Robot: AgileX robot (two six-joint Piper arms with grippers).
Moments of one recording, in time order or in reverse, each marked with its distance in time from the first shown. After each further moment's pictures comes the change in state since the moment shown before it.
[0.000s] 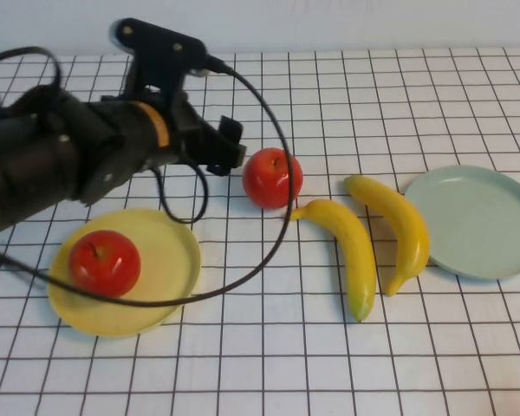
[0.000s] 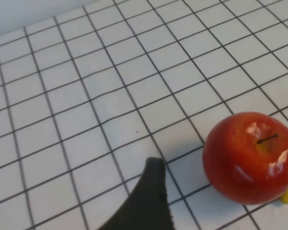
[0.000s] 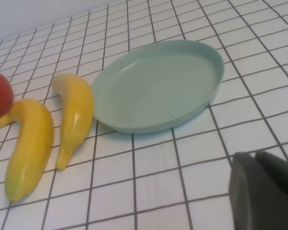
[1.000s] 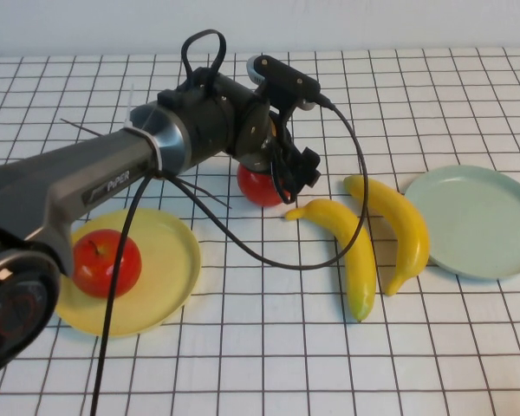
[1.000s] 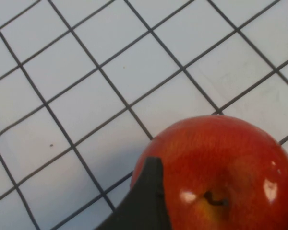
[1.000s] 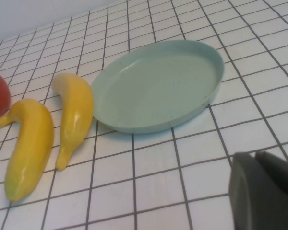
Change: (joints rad) right arm 0.000 0.000 0.000 0.000 0.000 0.000; left arm -0.096 0.540 -0.581 -0.248 0.343 0.335
